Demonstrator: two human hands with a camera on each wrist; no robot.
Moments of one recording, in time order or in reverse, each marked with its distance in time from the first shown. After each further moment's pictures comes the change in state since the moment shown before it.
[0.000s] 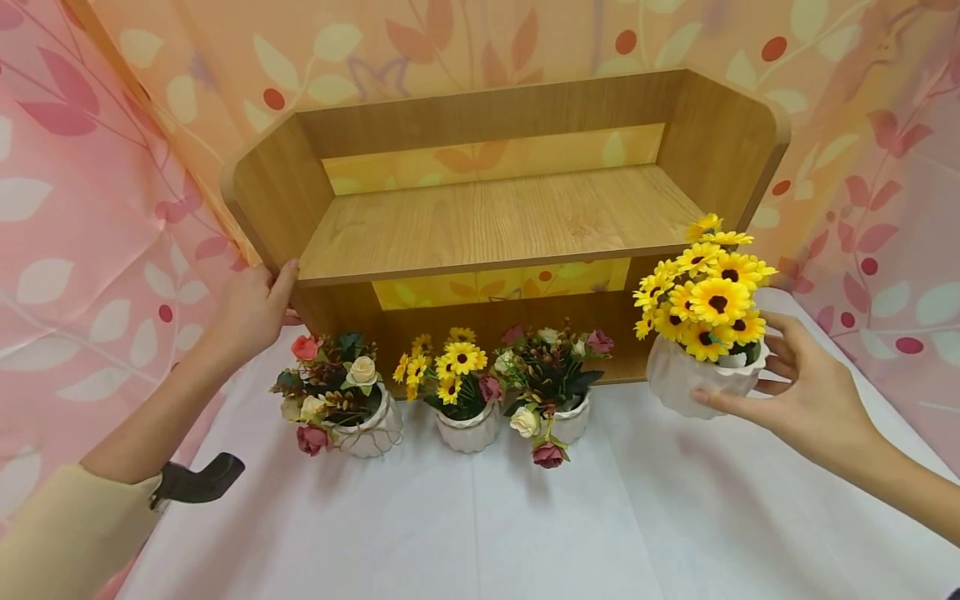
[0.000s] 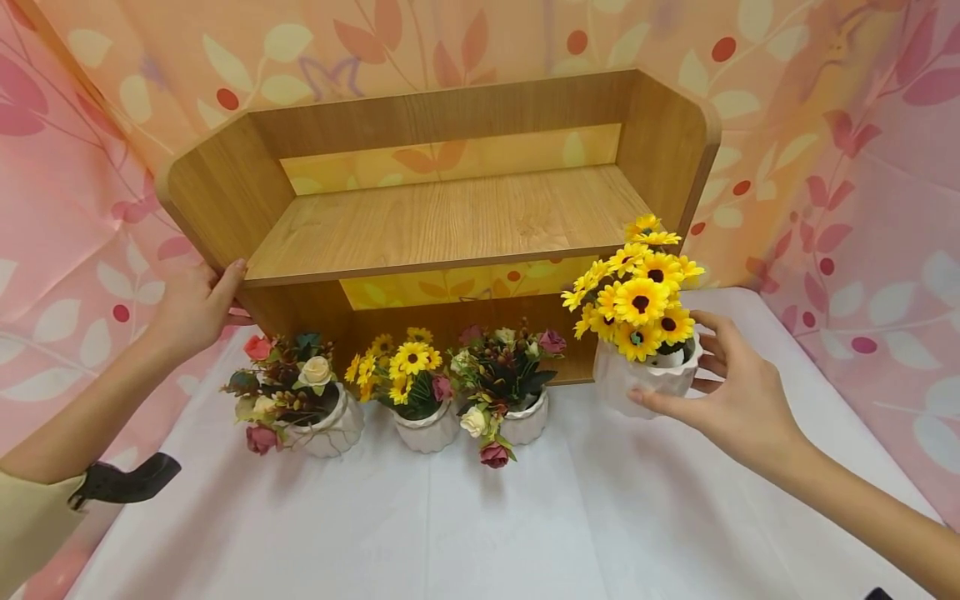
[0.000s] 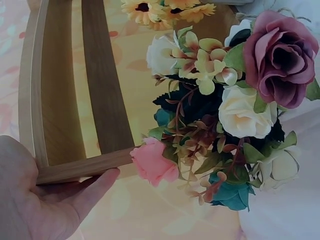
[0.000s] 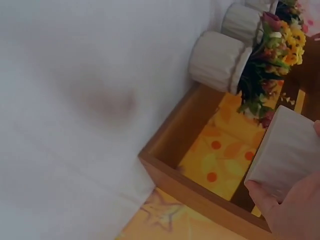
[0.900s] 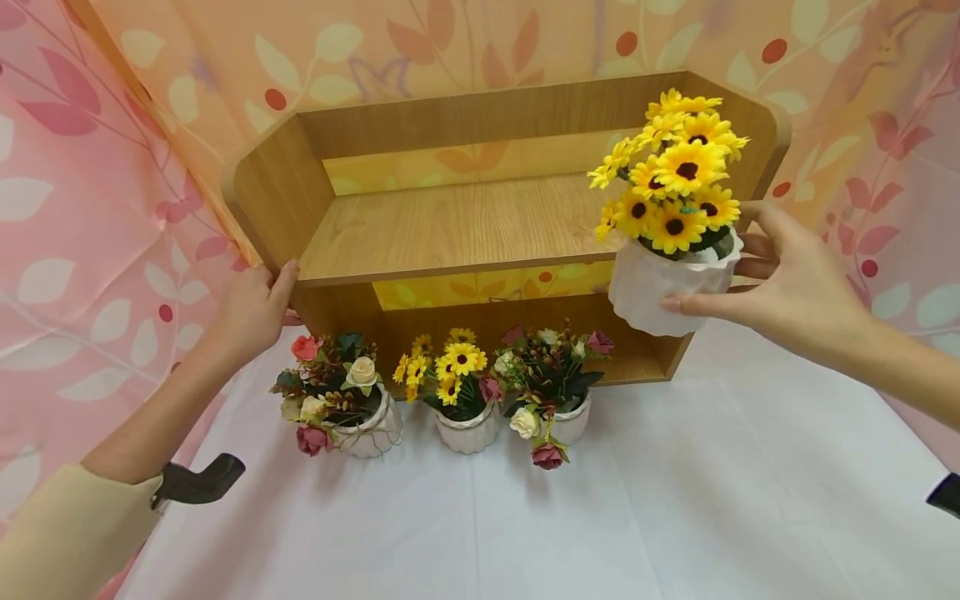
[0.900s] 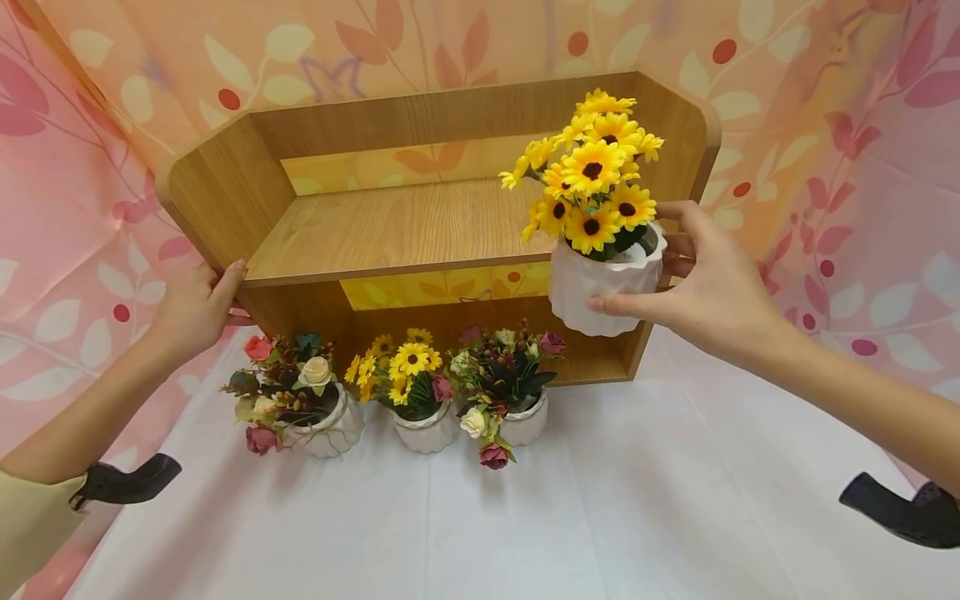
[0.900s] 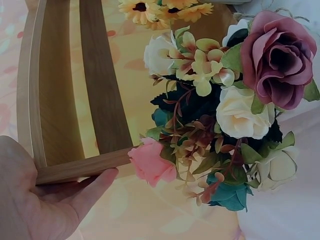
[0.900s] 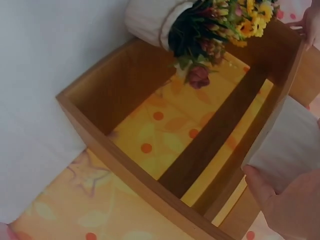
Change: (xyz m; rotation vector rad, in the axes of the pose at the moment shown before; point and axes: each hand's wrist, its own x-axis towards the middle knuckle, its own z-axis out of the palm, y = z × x) left_hand 0.000 0.001 0.002 -0.020 0.028 0.029; right_hand 0.079 -0.081 -0.023 0.021 -0.094 0.032
